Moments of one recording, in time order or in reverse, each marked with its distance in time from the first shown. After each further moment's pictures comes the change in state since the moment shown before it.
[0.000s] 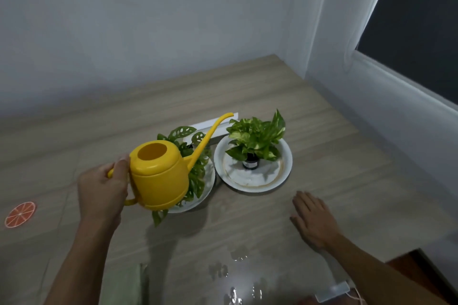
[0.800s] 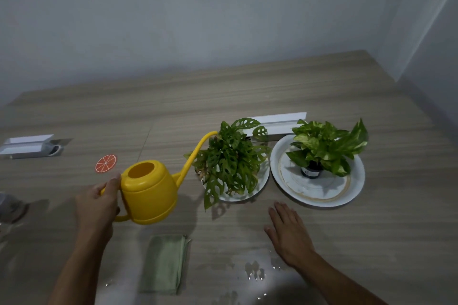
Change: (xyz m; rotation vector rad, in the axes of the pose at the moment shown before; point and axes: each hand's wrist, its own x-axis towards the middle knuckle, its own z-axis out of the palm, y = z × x) left_hand -0.020 -0.092 -0.105 0.050 0.235 -0.386; right_hand 0.056 -0.169 0.044 0.169 -0.063 -0.353
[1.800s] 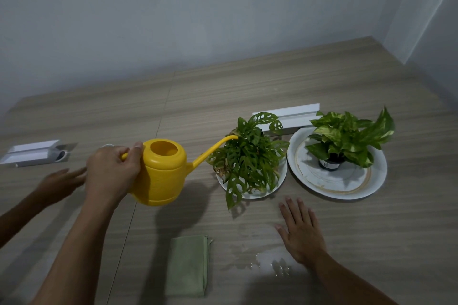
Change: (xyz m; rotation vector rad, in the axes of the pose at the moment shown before) left_hand 0.057 0.065 -0.014 0.492 -0.173 0.483; right_hand 0.010 -0.031 0.039 -0.121 -0.090 0.183
